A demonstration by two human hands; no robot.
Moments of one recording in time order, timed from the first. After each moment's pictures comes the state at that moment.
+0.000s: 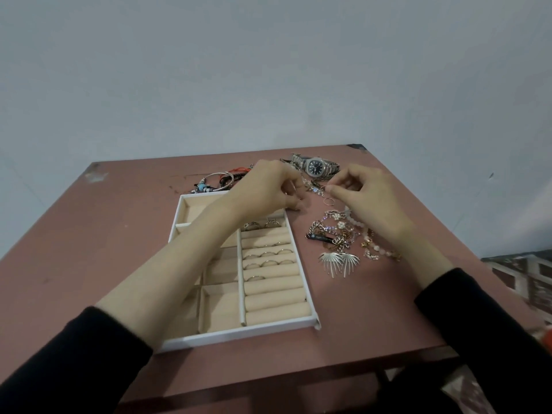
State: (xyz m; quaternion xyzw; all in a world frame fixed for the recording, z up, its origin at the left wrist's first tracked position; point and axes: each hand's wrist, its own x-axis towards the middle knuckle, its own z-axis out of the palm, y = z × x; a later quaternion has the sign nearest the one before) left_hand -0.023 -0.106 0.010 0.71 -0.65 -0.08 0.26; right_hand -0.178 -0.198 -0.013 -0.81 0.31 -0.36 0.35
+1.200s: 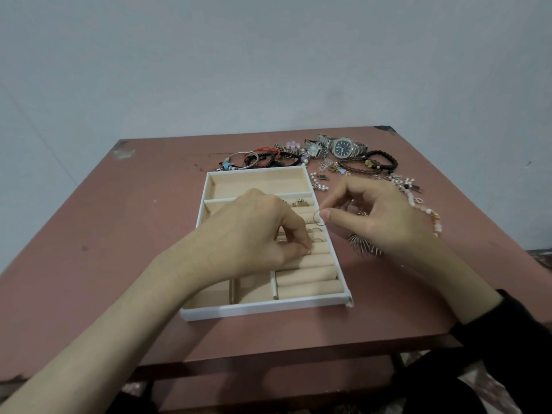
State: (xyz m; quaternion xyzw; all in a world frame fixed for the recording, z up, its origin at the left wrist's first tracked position) left_hand -0.055 0.005 0.017 0.72 -0.66 -0.09 0.19; right_hand -0.186 -0.131 -0.014 -0.84 0.16 -0.29 0.43
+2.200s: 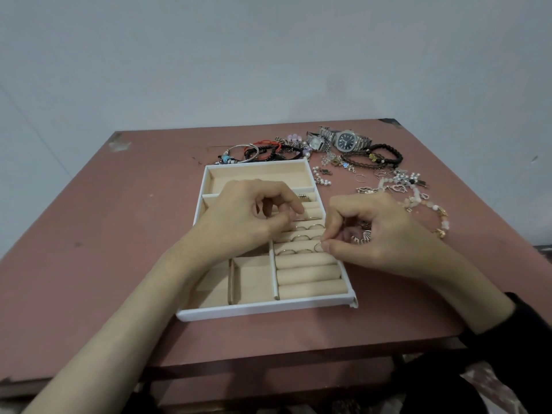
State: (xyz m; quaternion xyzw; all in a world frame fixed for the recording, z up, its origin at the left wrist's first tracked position) left_hand -0.029 -0.006 -0.012 0.69 -0.59 -0.15 0.39; right_hand -0.192 -0.128 -0.019 -0.89 0.04 -0.20 0.41
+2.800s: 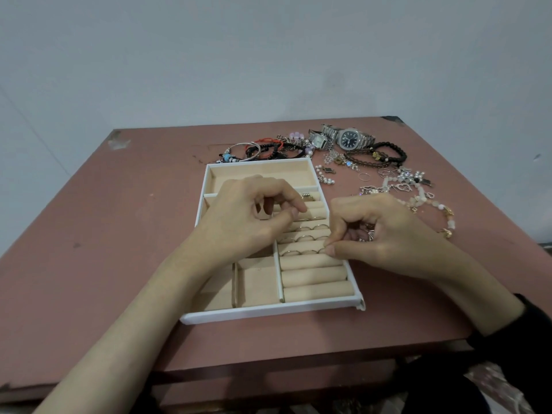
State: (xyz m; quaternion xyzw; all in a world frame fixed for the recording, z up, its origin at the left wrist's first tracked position) left_hand -0.029 -0.005 -0.016 0.67 -0.59 -0.11 0.44; right_hand -0.189 -0.131 -0.019 -0.89 0.04 -0.16 0.42
